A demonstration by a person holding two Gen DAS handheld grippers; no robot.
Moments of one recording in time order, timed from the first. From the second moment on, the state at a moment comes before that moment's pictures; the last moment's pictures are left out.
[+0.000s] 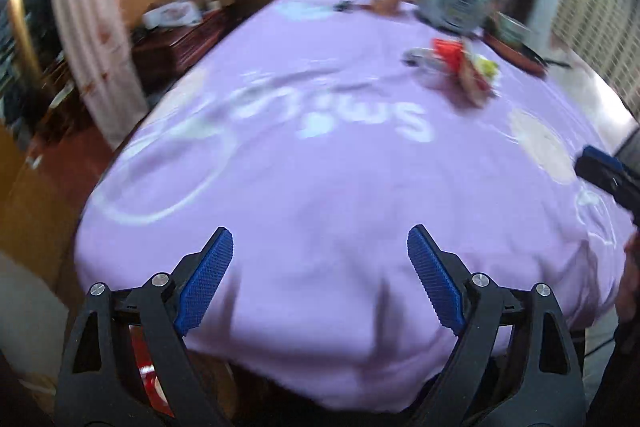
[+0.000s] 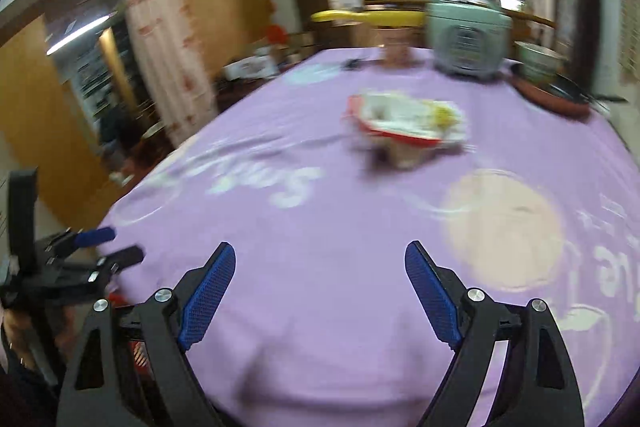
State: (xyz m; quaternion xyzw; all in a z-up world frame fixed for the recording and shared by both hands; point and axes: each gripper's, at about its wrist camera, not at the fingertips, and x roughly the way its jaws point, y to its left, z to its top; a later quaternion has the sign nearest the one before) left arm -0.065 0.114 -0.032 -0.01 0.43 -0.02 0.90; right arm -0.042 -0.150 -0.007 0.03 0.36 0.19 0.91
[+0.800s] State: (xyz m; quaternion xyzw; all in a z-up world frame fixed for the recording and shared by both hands) left arm 0.097 0.029 -0.022 -0.04 0.45 -0.09 0.89; right arm 0.121 -0.203 -0.006 0.04 0.40 0.07 0.91
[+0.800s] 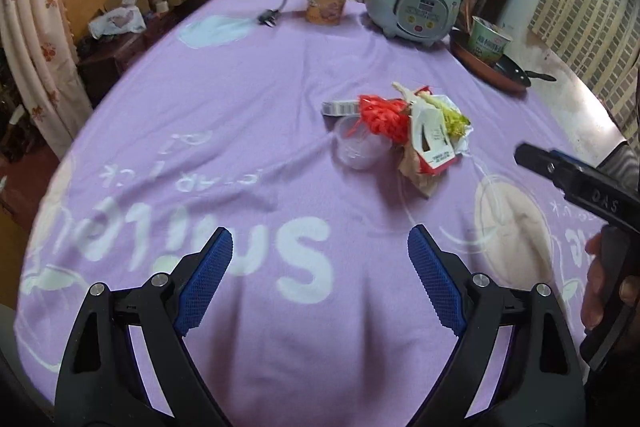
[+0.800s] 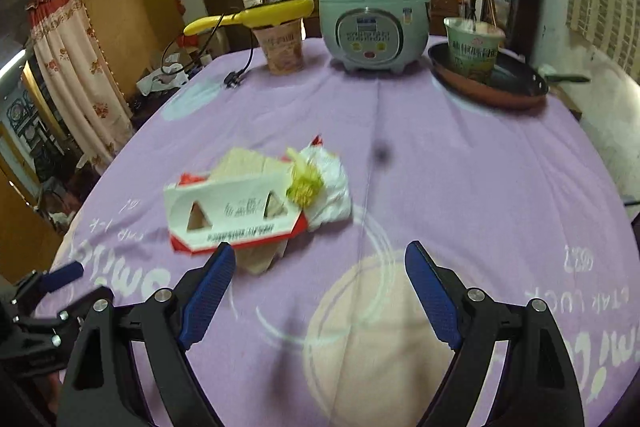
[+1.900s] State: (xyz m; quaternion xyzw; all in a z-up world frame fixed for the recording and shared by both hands) left arm 0.110 0.022 -0.046 -0.02 0.47 -0.09 0.88; right arm 0.169 -0.209 -0.035 0.08 0.43 0.11 0.89
